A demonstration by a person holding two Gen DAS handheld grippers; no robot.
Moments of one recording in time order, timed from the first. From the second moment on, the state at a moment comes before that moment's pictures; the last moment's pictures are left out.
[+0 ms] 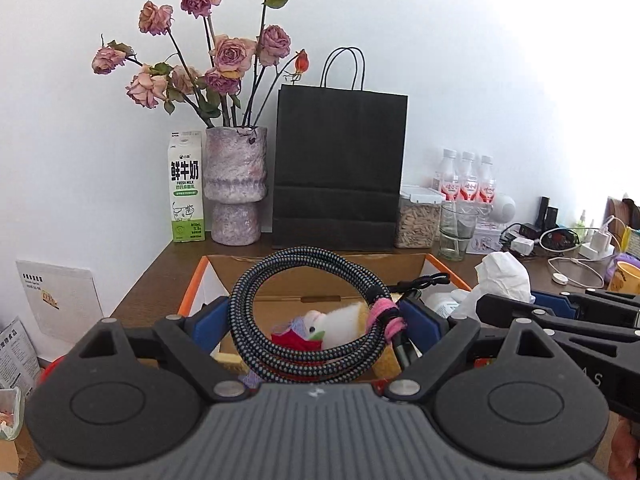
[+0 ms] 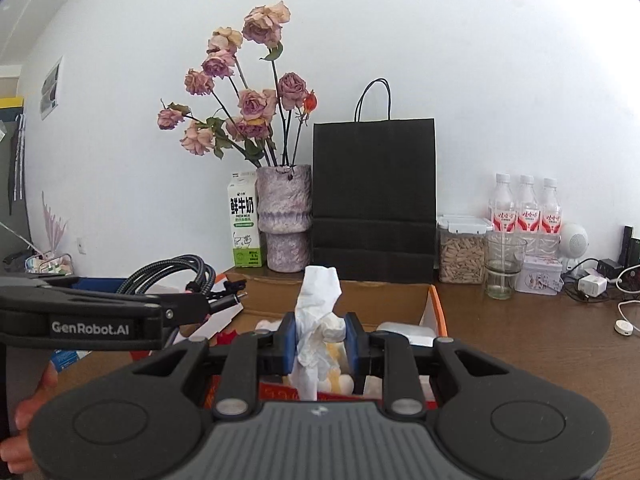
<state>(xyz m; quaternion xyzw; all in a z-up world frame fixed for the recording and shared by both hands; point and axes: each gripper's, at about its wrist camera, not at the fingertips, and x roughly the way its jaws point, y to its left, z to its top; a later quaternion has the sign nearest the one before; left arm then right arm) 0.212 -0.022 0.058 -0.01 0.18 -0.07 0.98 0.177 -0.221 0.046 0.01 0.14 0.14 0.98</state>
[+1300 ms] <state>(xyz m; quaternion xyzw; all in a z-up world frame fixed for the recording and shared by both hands) 0.297 -0.014 0.008 -0.01 0.22 0.03 0.97 0.254 -0.211 0.005 0.01 0.16 0.10 0.98</state>
